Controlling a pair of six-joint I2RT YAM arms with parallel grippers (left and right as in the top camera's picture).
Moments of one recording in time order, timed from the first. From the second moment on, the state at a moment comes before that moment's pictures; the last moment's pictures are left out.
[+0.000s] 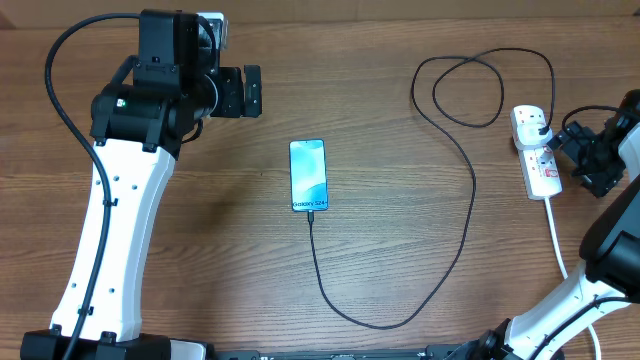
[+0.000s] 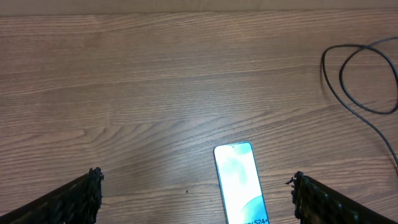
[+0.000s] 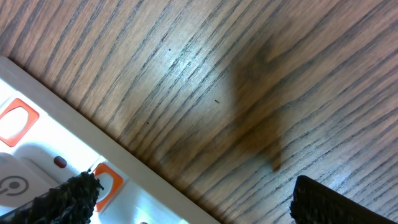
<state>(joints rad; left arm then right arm) -0.16 1.57 1.72 -0.97 0.08 -0.13 -0.56 2.08 1.50 -0.77 -0.07 0.33</state>
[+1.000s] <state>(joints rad) -0.16 1.57 1.72 -0.97 0.08 -0.13 -0.54 2.08 1.50 -0.80 -0.07 0.33</state>
